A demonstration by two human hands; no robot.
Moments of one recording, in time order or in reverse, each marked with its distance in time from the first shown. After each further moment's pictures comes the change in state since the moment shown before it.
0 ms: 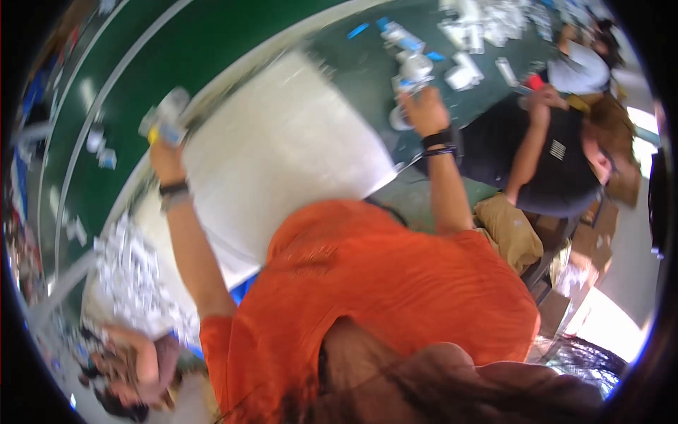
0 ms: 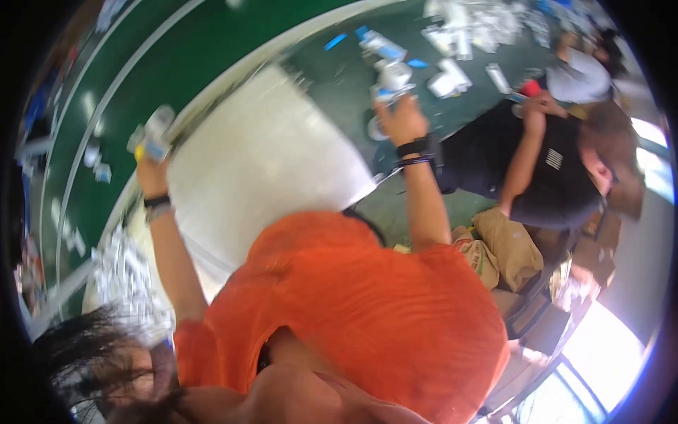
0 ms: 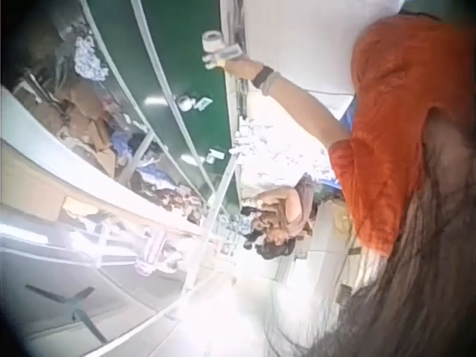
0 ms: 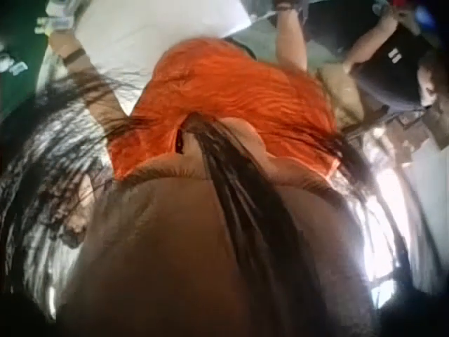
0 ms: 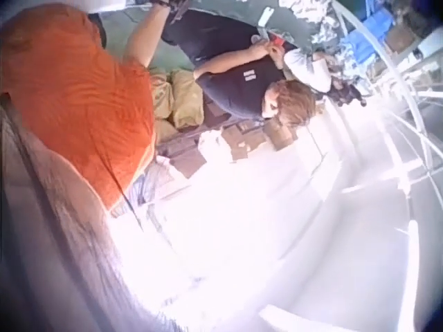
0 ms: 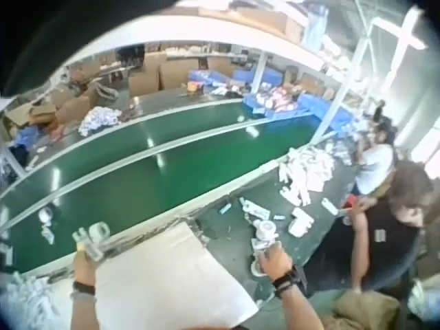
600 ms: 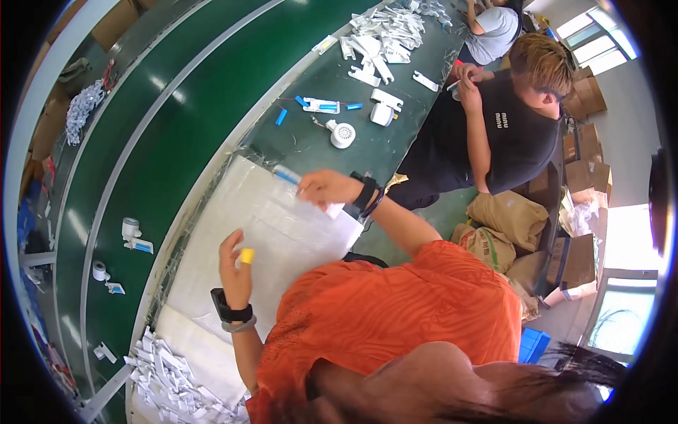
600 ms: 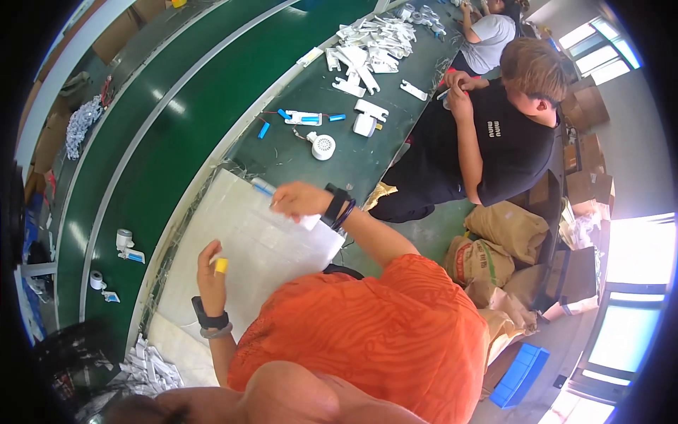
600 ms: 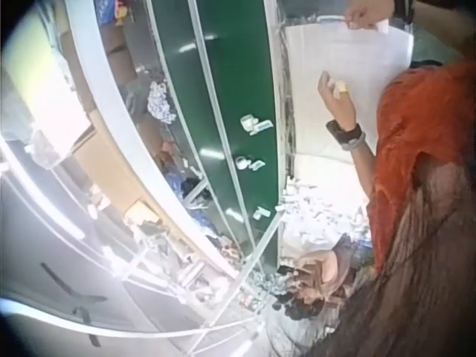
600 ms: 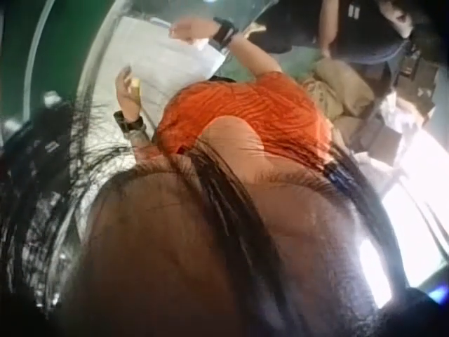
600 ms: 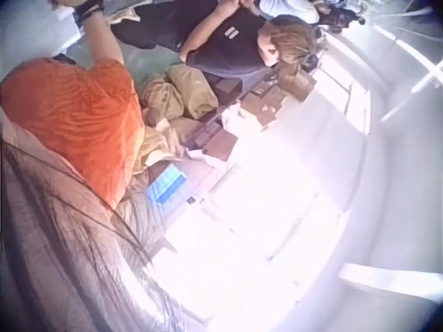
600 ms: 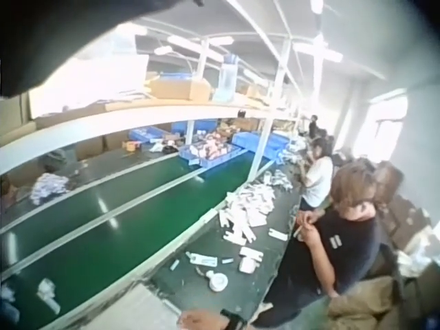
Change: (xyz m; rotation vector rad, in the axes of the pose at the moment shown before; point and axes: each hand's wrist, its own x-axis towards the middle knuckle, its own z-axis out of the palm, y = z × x) left_hand -0.122 0.187 -0.083 -1.069 -0.307 0.297; right_hand -0.016 -0.089 -0.026 1.206 -0.910 -0.149
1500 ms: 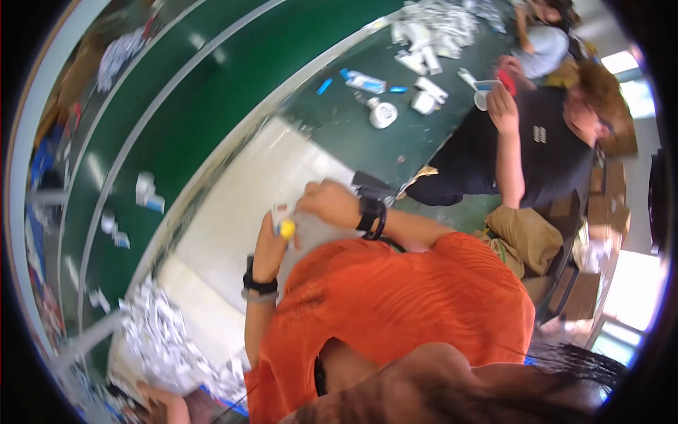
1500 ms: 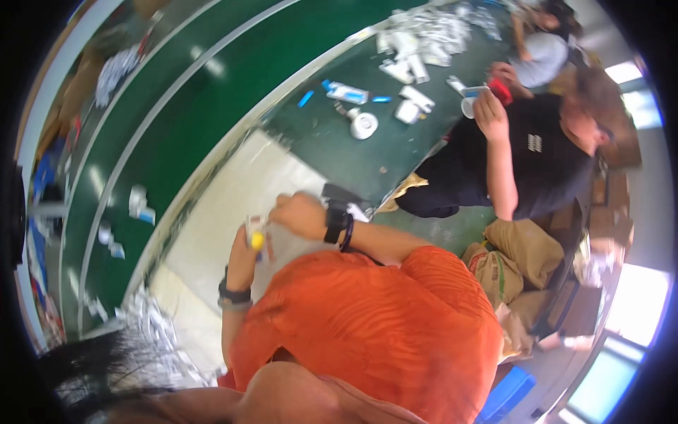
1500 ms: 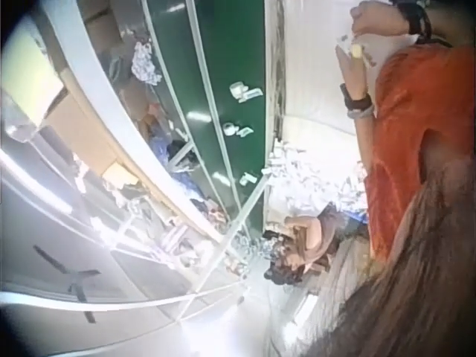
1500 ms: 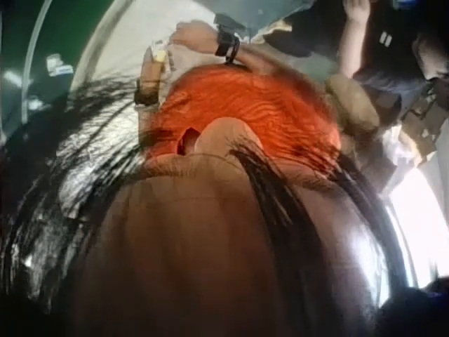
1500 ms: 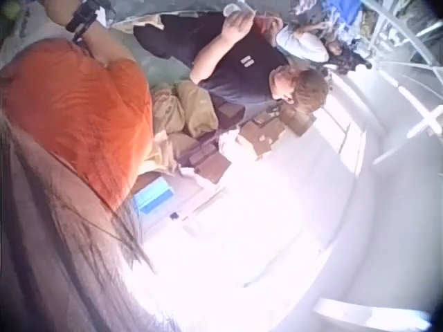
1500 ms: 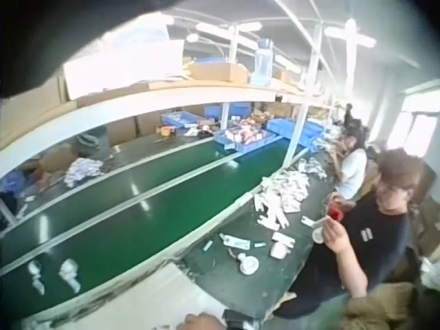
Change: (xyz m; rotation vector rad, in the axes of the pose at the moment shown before) left_hand -0.033 0.010 0.025 -0.451 -0.158 -0.408; right_hand -0.010 -0.002 0.105 -1.052 0.048 -0.652
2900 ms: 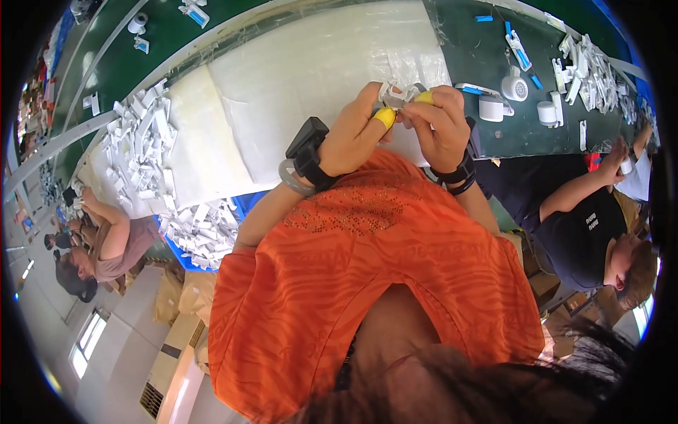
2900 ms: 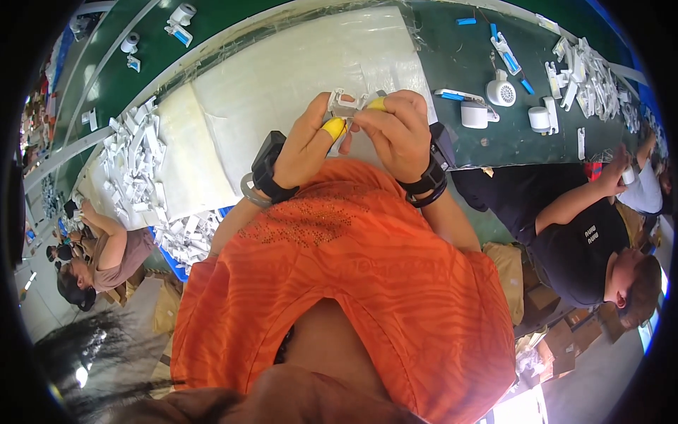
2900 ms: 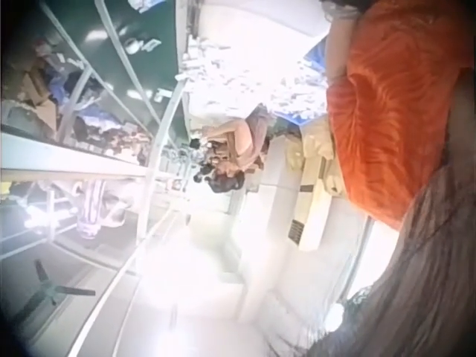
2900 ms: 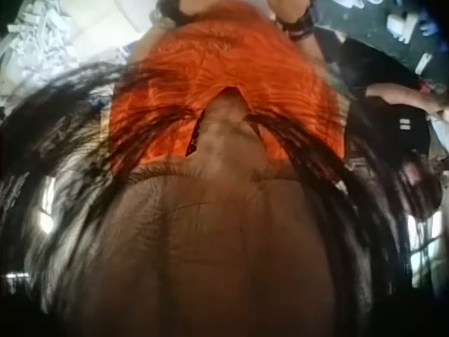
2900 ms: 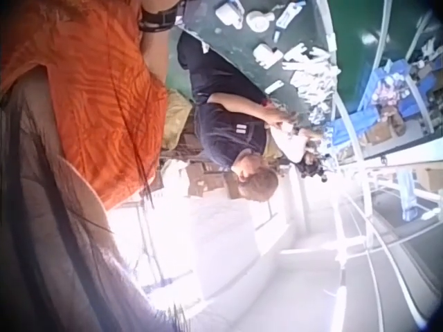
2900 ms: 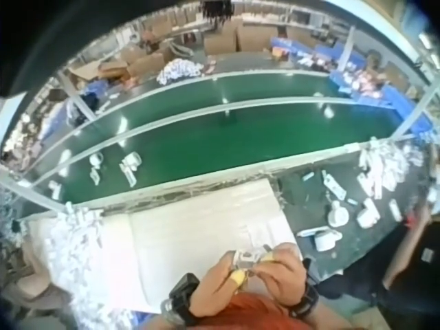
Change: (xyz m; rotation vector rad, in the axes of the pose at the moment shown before) left_hand -0.021 0.023 0.019 -0.109 0.030 0.185; right_hand 0.009 -0.023 -0.012 0.198 0.362 -0.167
